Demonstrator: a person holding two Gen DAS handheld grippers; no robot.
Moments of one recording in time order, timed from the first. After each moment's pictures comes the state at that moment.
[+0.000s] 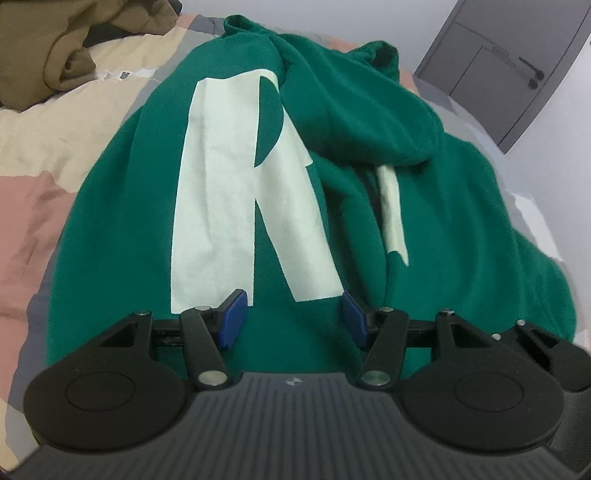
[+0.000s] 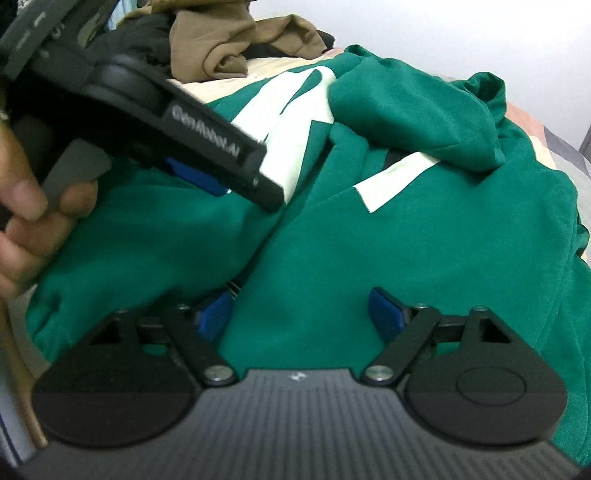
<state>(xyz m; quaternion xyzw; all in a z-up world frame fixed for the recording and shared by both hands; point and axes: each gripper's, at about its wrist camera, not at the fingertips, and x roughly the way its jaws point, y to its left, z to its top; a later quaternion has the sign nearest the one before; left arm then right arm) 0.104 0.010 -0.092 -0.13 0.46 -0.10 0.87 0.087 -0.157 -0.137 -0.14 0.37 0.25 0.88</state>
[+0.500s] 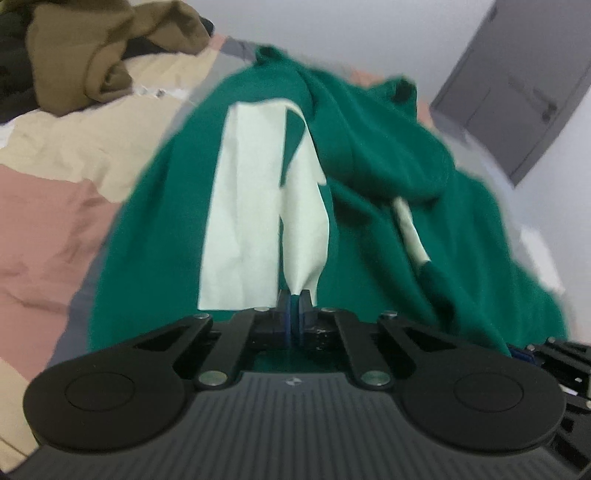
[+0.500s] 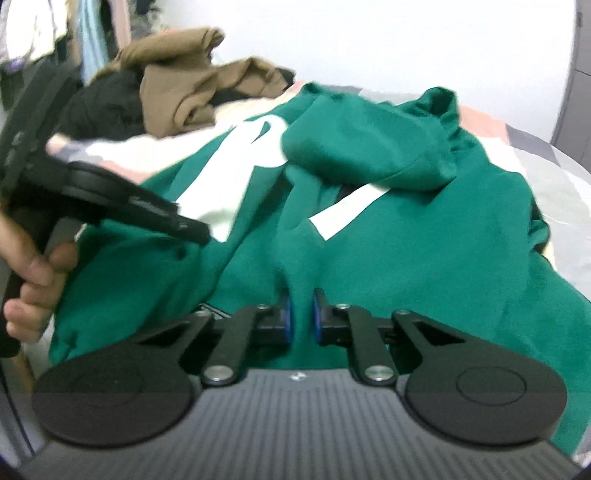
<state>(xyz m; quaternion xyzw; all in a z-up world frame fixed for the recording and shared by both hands) 0.085 0.035 -0.065 -0.16 0.42 -0.06 0.89 0.082 -0.197 -0.095 -0.06 0.34 0.22 0.91</state>
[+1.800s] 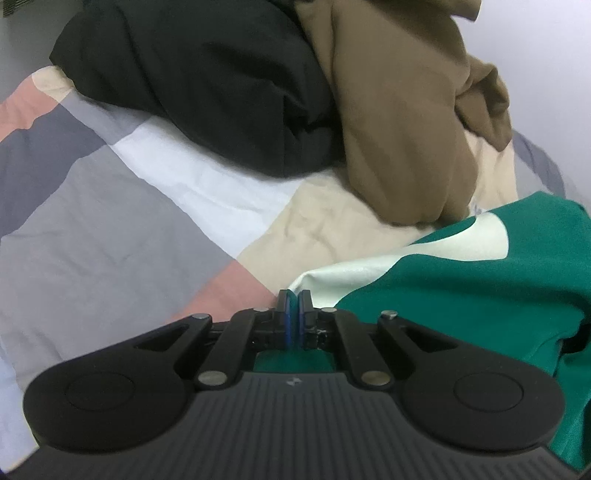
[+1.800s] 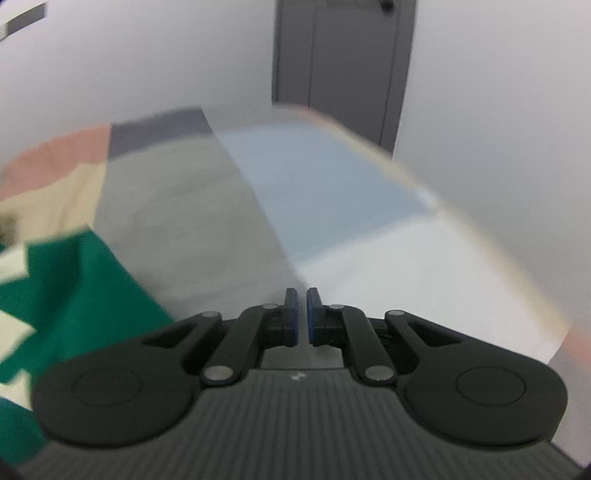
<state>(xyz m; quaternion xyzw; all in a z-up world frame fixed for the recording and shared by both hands) 0.195 0.306 -0.100 -0.21 0.44 0.24 0.84 0.348 -0.522 -0.174 0.08 0.34 -0.20 0.92</state>
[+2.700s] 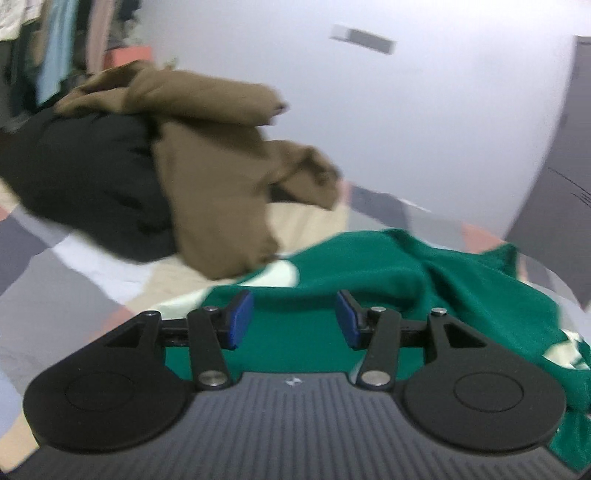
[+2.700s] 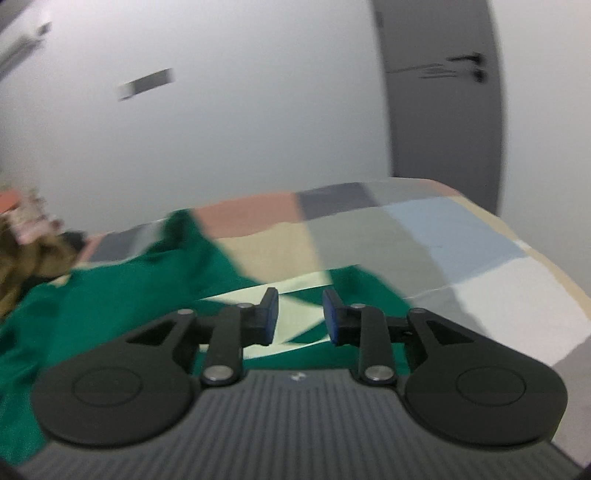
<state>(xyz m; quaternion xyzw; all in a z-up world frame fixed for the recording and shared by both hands) 0.126 0.165 0.011 -0.15 0.28 0.10 0.94 0.230 -0.383 -0.061 0.09 0.22 0.00 0.97</state>
